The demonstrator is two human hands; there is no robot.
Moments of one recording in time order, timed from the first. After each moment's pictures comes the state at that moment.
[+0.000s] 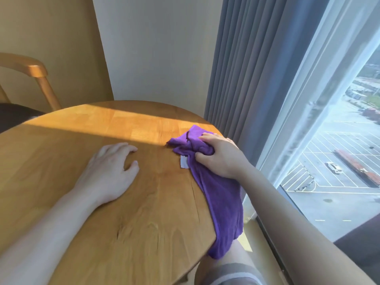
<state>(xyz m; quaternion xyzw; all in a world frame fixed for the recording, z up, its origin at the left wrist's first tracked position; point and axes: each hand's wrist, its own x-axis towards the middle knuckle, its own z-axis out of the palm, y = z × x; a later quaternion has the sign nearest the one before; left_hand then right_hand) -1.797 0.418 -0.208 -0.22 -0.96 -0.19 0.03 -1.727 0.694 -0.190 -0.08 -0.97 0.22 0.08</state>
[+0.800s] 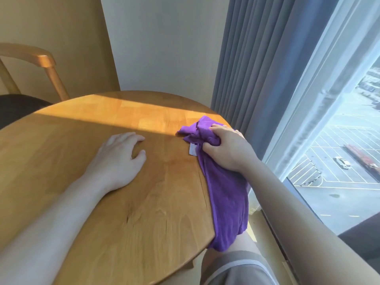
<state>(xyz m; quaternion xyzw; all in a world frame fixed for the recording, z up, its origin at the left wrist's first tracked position) -1.799 0.413 -0.212 -0.22 -0.96 -0.20 0.02 -1.719 0.681 -0.189 -0.10 -0.97 0.22 0.10</state>
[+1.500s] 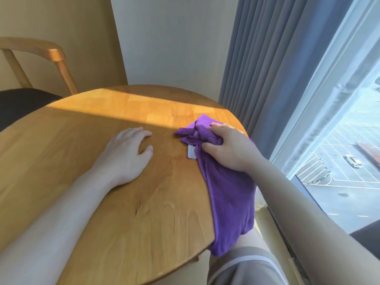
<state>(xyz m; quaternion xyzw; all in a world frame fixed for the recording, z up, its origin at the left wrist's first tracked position) -1.795 0.410 -0.210 -0.22 -0.96 -0.20 0.00 -1.713 0.664 -0.186 -0.06 -0.97 0.22 0.06</state>
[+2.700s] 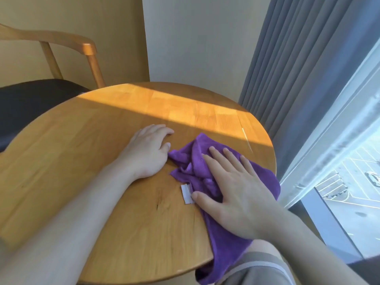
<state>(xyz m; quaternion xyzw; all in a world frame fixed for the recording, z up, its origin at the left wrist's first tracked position) -1.790 0.412 -0.205 -0.22 -0.95 -0.22 0.01 -1.642 0.602 -0.202 0.06 -0.99 0.13 0.01</state>
